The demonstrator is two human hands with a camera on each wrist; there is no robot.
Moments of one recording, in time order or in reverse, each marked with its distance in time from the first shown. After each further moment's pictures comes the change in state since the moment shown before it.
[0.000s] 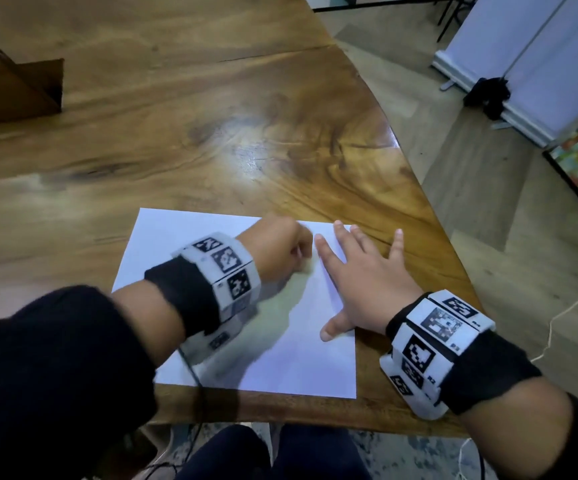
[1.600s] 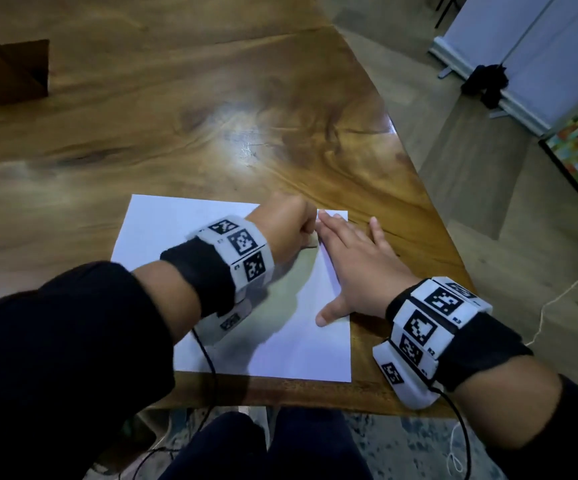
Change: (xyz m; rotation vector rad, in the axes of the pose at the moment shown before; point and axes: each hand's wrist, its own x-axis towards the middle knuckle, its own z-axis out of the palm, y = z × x) left_hand 0.015 0.008 0.006 -0.015 0.087 -0.002; right_hand 0.002 0.007 0.009 0.205 0.117 -0.109
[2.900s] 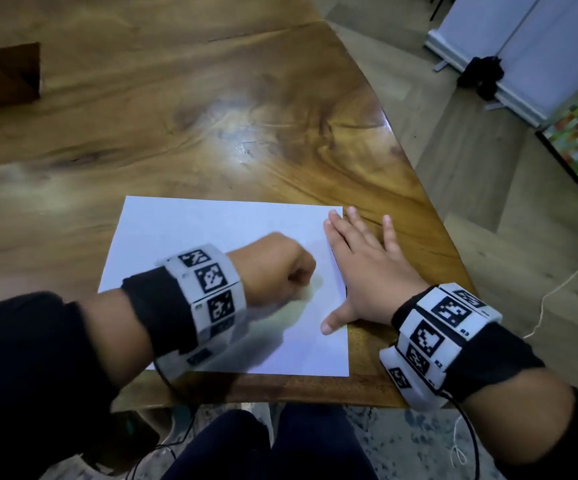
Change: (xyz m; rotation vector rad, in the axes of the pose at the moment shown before) left_hand -0.041 0.001 0.012 0.064 -0.269 0.161; right_hand -0.015 0.002 0.005 -0.071 -0.064 0.066
